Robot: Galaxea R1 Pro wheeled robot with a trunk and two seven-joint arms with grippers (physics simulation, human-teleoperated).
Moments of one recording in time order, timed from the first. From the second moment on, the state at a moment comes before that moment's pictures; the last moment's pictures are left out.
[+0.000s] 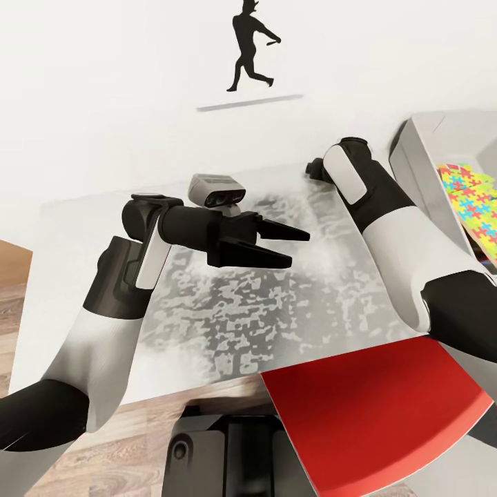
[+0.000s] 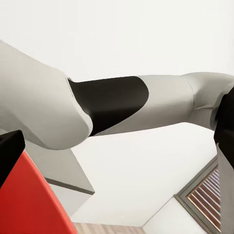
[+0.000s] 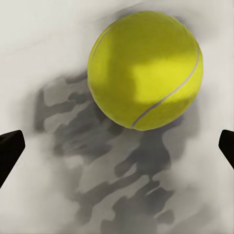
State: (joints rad) left arm -1.18 -0.07 -0.29 -1.45 0.38 1.04 -1.50; right arm -1.64 0.03 0.34 -0.66 -0.71 0.66 -0.68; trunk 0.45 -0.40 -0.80
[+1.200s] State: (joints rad) left arm -1.18 -0.07 -0.29 -1.45 0.38 1.04 -1.50; right arm -1.64 0.03 0.33 -0.65 -0.71 0.65 -0.69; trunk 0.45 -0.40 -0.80
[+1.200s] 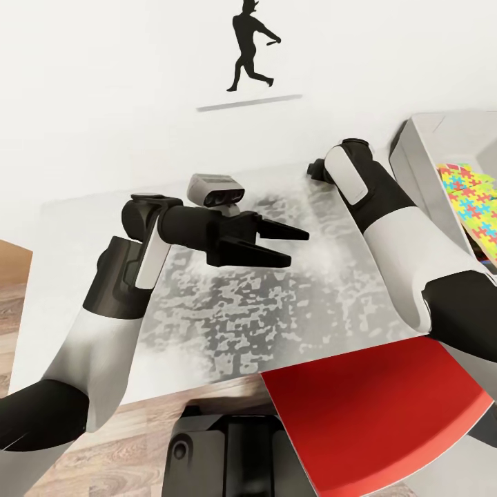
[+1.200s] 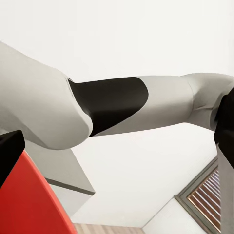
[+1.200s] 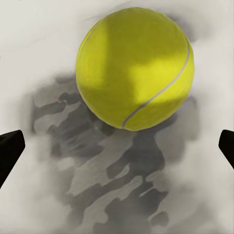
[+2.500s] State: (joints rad) left arm -1.18 -0.07 -0.29 -1.45 0.38 1.04 -1.50; right arm -1.64 0.02 0.33 -0.64 -0.71 0.65 -0.69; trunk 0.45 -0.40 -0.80
